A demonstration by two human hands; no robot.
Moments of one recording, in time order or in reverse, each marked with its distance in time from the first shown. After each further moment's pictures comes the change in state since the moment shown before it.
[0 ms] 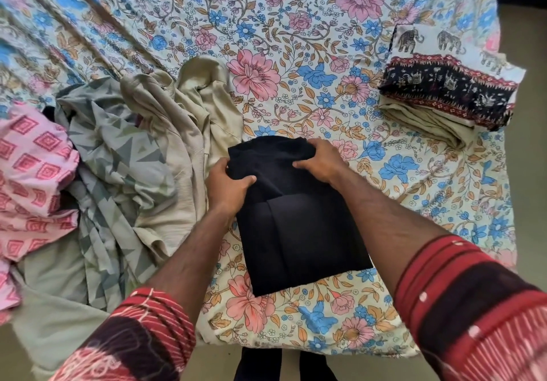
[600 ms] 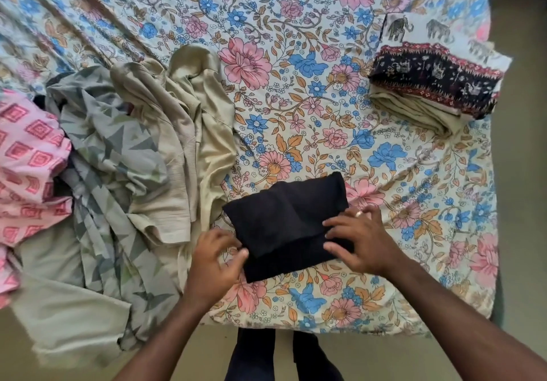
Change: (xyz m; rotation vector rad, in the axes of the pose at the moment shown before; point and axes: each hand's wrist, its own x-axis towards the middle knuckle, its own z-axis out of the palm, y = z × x) left_hand -0.133 -0.097 -0.054 0.350 -0.214 0.397; right_hand -0.175 0.128 -0.033 -0.671 -0.031 -0.610
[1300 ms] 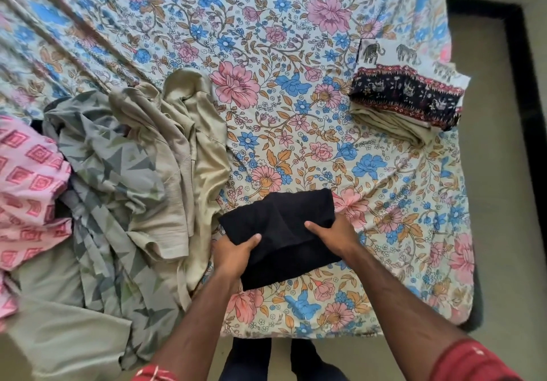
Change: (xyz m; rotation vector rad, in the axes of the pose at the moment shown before) left_hand 0.047 0.040 0.038 -0.537 0.002 -0.779; right_hand 0.046 -0.029 0.014 0.816 0.046 0.963
